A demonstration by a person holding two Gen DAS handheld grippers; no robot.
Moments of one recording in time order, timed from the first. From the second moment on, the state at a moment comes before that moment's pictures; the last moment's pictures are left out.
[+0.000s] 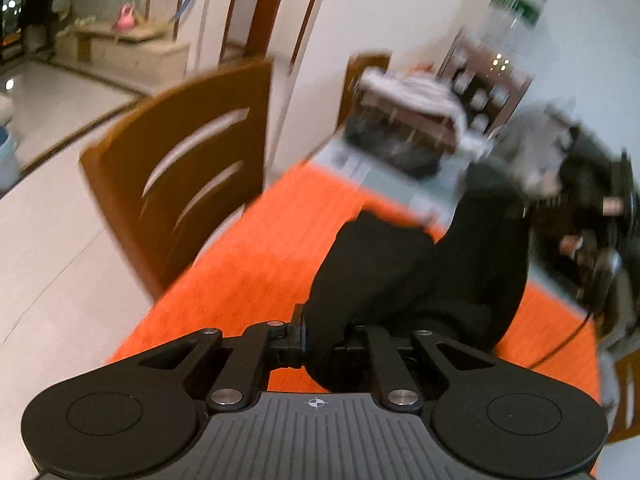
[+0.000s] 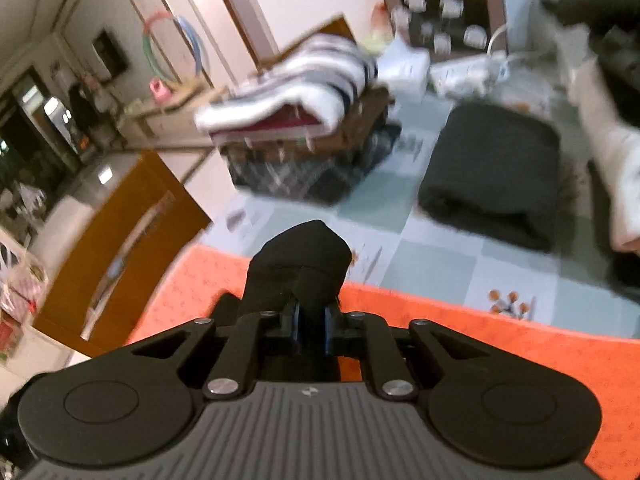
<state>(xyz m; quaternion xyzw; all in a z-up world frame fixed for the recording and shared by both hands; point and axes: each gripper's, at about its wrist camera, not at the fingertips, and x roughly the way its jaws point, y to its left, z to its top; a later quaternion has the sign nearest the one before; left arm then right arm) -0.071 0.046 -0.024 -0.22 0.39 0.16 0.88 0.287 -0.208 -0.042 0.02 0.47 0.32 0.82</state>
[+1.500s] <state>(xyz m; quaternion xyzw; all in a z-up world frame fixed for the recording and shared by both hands) 0.055 0.025 -0.110 -0.06 0.47 -0.13 0.87 0.027 -0.202 -0.074 0.00 0.48 0.33 0.82</state>
